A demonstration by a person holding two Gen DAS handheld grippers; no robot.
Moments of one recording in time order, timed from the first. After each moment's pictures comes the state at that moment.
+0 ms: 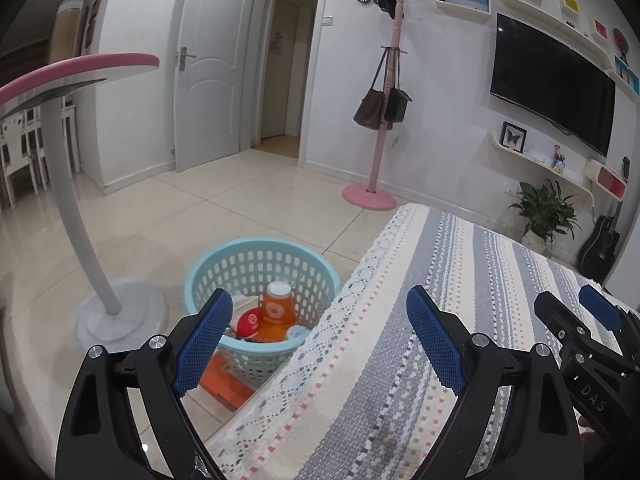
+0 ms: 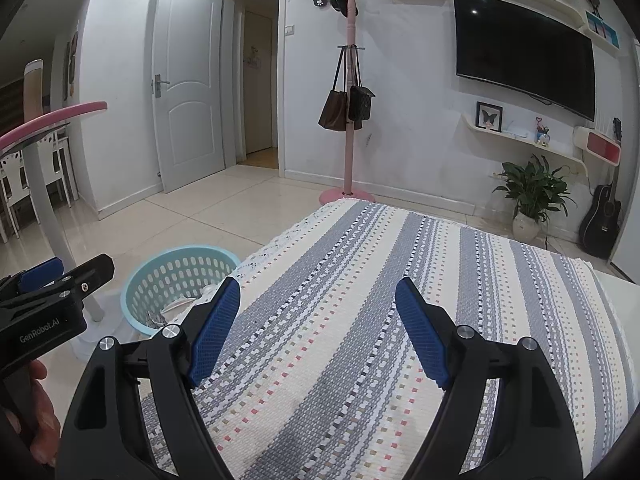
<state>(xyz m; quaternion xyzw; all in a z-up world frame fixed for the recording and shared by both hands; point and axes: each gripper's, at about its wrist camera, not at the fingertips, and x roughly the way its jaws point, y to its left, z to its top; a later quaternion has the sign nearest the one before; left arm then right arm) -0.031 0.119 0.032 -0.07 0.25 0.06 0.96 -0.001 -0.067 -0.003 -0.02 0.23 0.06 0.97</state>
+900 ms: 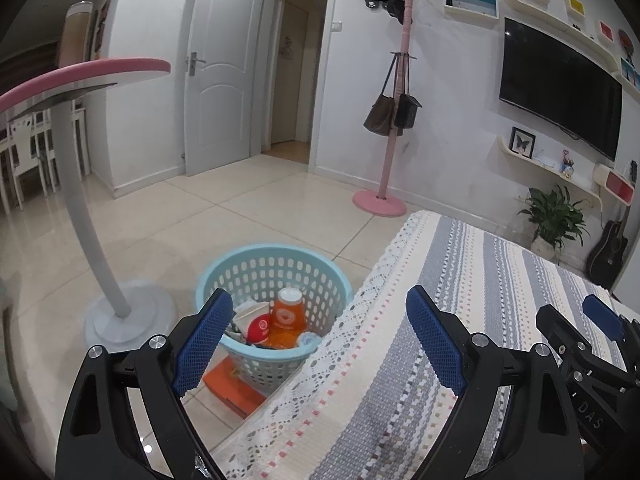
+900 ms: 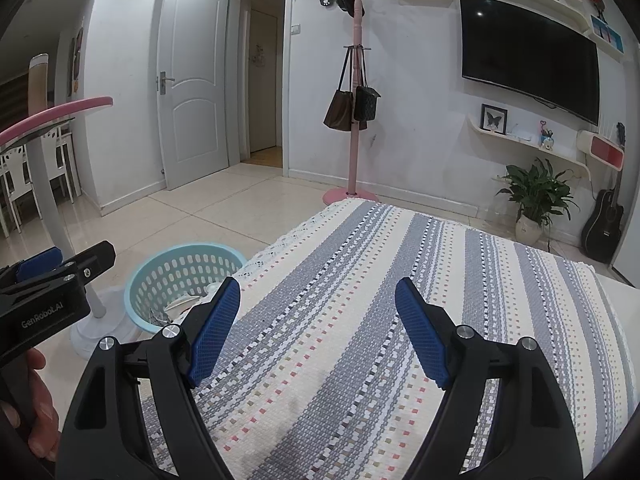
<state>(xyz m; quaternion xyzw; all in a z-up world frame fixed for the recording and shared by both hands) -0.034 0.122 0.039 -0.07 0.24 0.09 0.96 -0.003 -0.058 -0.003 -0.02 0.22 0.07 0.97</state>
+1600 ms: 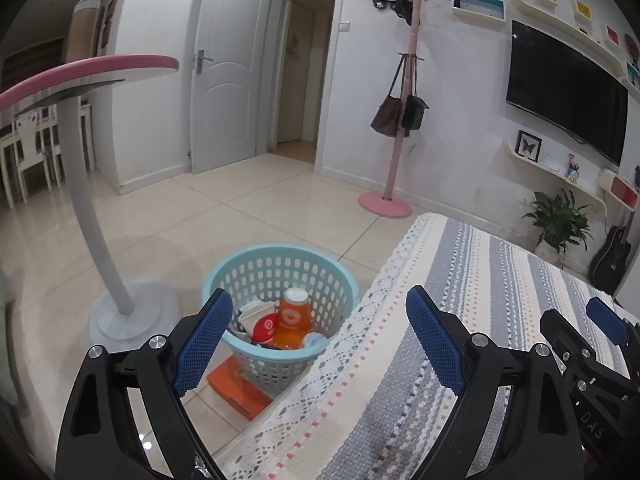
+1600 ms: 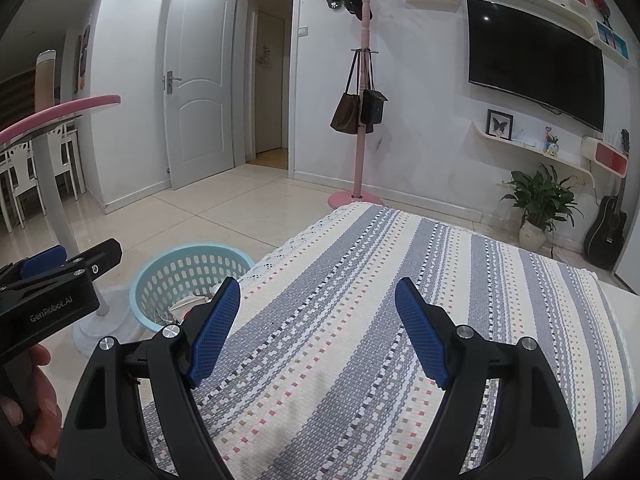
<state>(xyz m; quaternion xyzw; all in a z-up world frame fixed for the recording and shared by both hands) -0.031 0.128 0.040 -0.08 0.25 0.10 0.96 -0.005 -0.052 -0.001 -0.03 0.22 0.08 0.97</state>
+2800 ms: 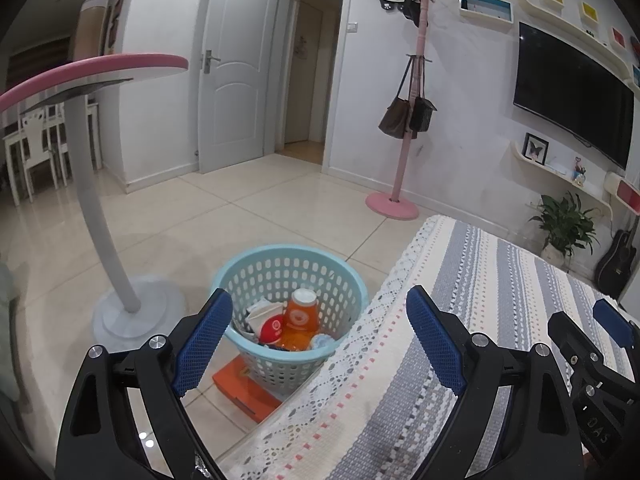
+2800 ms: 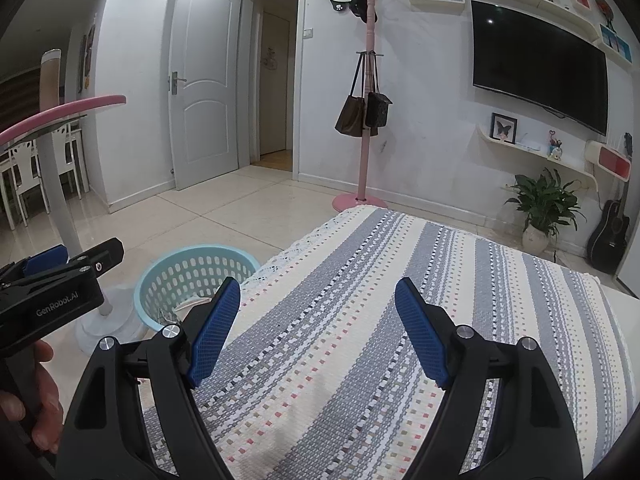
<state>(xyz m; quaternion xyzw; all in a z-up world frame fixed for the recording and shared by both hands) -0.036 0.131 0.040 -0.08 0.24 0.11 0.96 -0.005 -0.053 0.001 -0.03 0.22 0.09 0.97</state>
